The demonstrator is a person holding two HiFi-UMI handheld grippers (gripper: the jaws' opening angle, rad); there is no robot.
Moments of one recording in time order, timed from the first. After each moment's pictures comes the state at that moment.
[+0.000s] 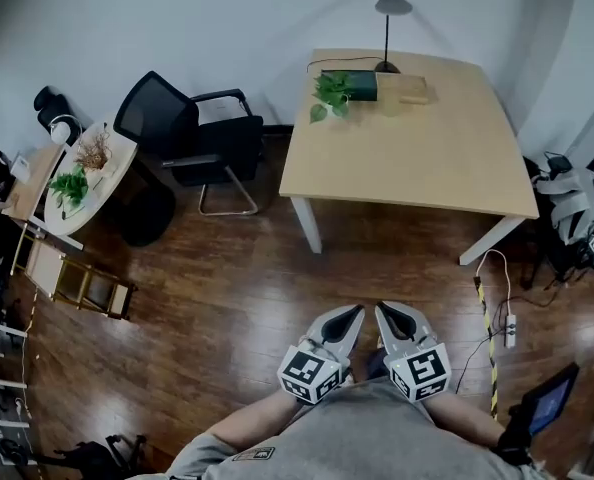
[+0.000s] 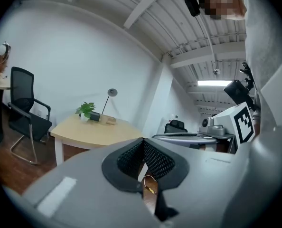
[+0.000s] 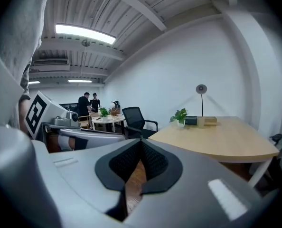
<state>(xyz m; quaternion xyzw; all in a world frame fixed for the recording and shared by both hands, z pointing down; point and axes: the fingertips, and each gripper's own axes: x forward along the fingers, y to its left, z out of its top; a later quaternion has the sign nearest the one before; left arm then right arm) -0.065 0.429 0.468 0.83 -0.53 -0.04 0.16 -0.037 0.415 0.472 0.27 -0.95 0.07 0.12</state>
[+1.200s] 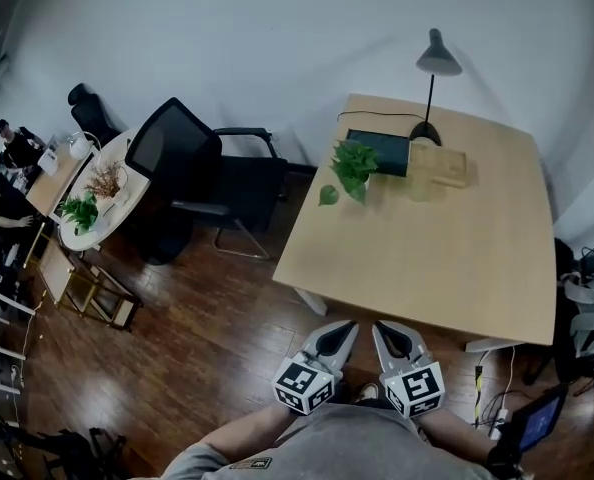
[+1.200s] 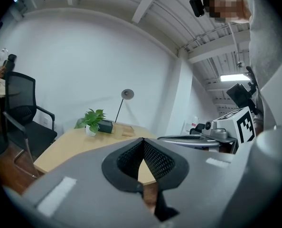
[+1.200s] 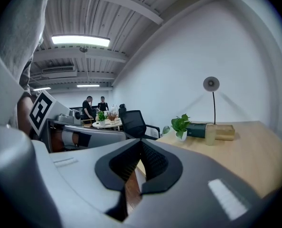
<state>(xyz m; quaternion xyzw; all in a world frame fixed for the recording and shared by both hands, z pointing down) -0.123 0.156 0.463 0.78 -0.60 -0.04 0.16 -0.089 0.140 0.470 0.19 -0.97 0.07 0.10</state>
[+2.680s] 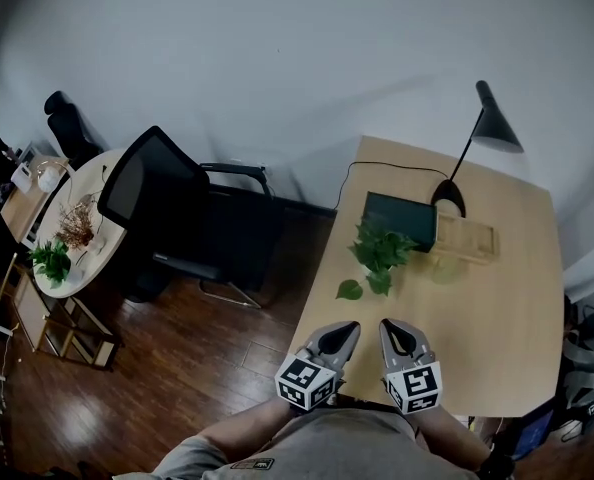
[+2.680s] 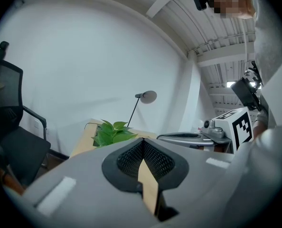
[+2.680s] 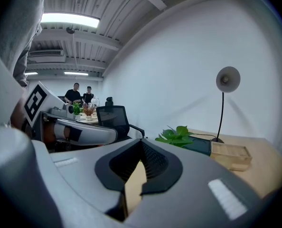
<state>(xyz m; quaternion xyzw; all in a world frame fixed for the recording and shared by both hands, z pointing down) -0.314 -0.049 0.475 0.79 -0.58 -0.05 0.18 -0.270 -0.078 0.481 0.25 -0.96 0.03 0.14</state>
